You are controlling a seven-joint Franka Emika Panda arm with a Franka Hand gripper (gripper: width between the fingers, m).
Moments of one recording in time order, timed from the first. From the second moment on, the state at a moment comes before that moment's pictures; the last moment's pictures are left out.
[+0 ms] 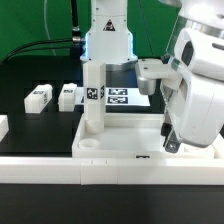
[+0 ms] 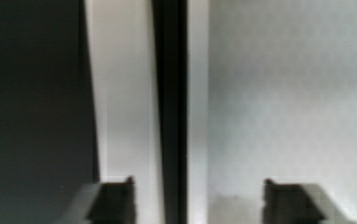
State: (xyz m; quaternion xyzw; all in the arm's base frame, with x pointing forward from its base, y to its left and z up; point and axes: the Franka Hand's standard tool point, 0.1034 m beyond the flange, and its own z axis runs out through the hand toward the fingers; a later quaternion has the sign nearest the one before) arm 0.652 0.060 0.054 0.72 0.68 -0.09 0.09
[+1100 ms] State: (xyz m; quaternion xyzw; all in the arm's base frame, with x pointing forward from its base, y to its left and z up) arm 0.659 0.023 0.109 0.75 0.65 -0.09 0.10
